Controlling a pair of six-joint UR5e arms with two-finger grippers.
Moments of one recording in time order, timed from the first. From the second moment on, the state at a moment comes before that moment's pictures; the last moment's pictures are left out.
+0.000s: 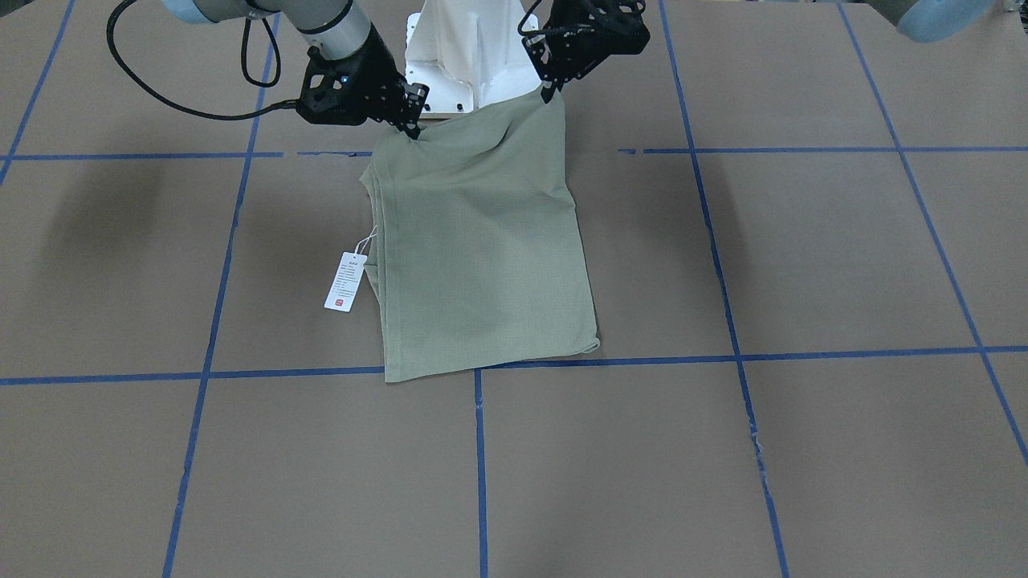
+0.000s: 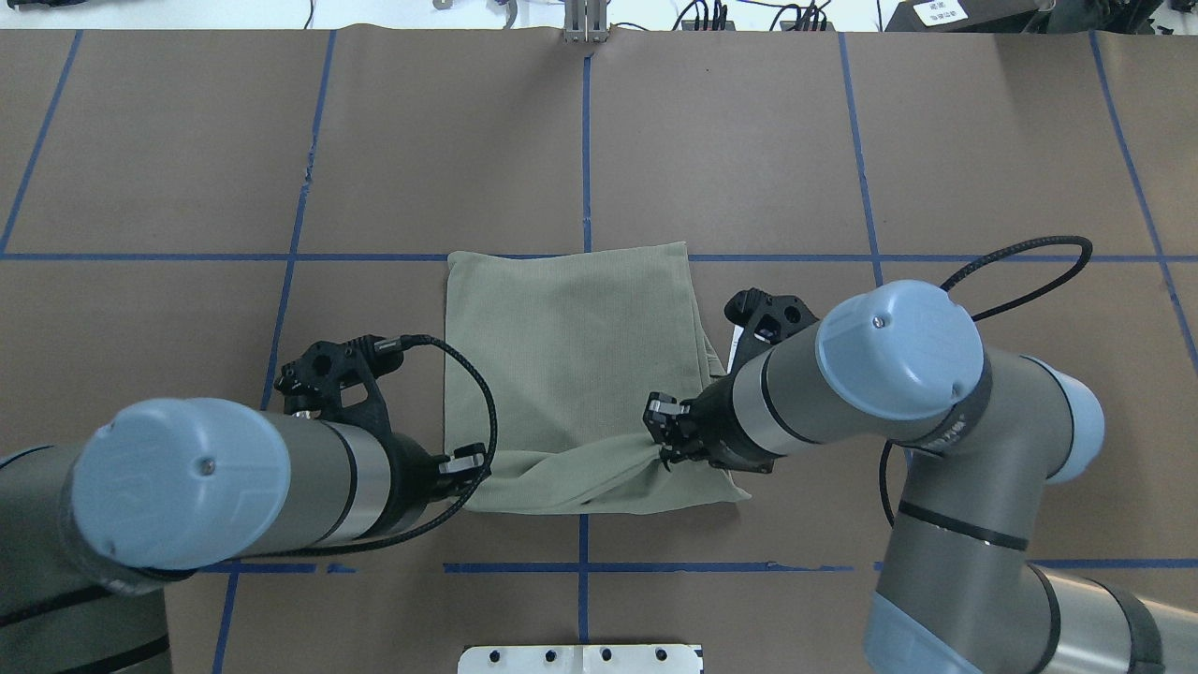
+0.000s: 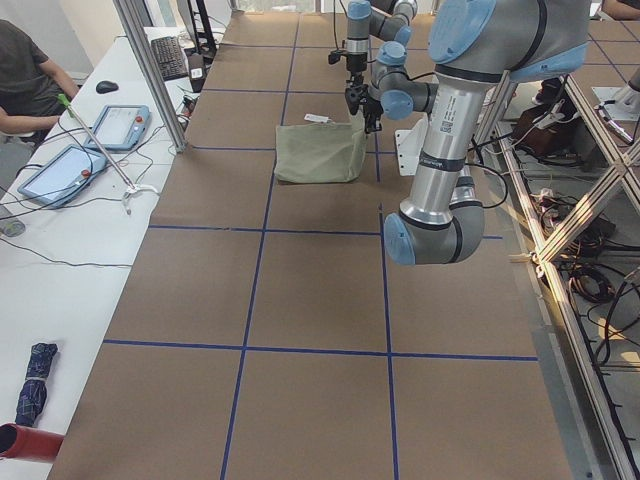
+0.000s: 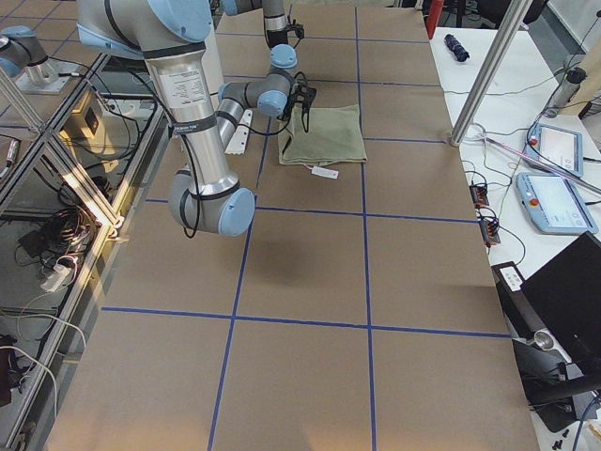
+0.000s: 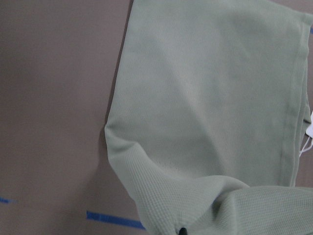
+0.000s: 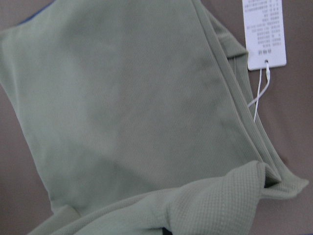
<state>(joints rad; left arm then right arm) -0.33 -2.01 -2.22 -1.49 -1.67 -1.66 0.46 -1.14 2.03 -1.42 1.94 1.70</state>
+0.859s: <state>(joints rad) -0.50 -2.07 -1.94 -1.72 -1.68 -1.58 0.60 -0.96 1.71 -1.30 1.93 1.70</state>
